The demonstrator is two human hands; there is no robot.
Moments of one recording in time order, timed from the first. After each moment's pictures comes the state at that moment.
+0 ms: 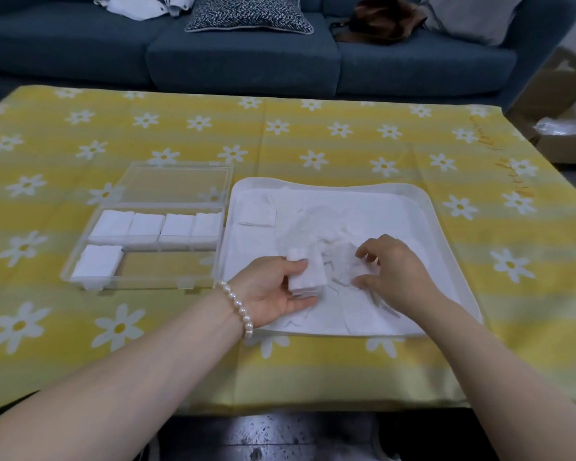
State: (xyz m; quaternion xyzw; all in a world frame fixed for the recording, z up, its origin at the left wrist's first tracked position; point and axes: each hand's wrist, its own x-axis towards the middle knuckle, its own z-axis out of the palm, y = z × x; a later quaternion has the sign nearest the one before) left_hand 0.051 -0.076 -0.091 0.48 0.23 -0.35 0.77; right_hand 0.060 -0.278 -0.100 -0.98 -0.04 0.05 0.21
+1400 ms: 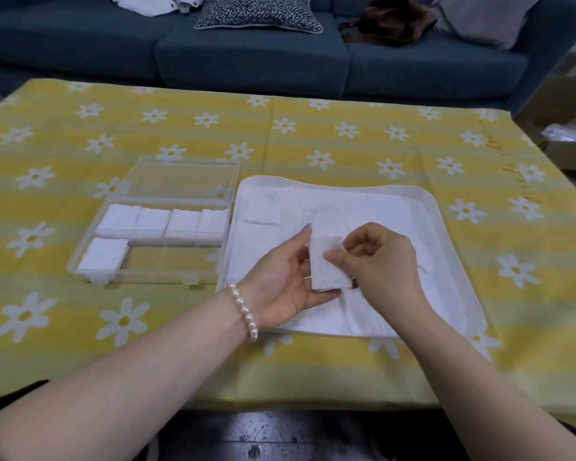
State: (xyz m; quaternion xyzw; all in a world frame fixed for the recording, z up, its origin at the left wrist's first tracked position) left_hand 0.043 -0.082 -0.077 0.43 0.11 -0.35 0.82; right_hand 0.037 -0.224 -0.059 -0.85 0.07 -0.03 0.53
